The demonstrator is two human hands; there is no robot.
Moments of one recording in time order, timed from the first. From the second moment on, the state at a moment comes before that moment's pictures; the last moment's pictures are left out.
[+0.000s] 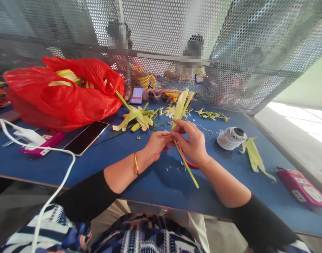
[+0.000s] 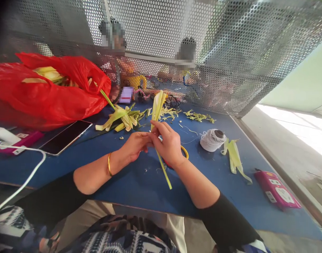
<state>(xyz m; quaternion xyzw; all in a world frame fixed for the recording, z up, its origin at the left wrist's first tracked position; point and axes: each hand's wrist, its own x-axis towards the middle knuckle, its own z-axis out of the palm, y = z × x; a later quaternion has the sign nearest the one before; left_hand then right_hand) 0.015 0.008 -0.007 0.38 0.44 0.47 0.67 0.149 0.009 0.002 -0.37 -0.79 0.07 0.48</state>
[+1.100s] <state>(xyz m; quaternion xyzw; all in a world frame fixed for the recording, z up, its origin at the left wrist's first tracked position) -0.002 0.016 -0.012 0.28 0.33 0.48 0.77 0.157 0.010 0.012 -0.18 -0.95 -0.18 0.19</state>
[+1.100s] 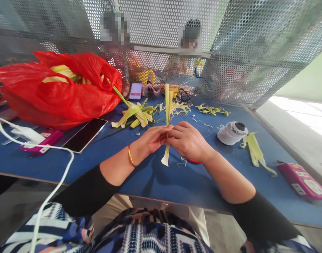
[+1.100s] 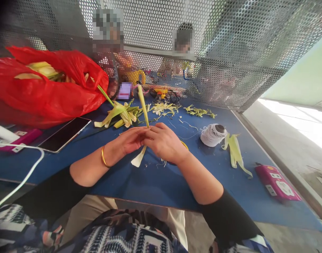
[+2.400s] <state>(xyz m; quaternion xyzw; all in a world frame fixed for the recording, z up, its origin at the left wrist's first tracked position) 0.017 0.008 -0.009 0.31 0.42 0.38 0.76 0.153 0.020 0.007 -0.51 -0.68 0.22 0.48</state>
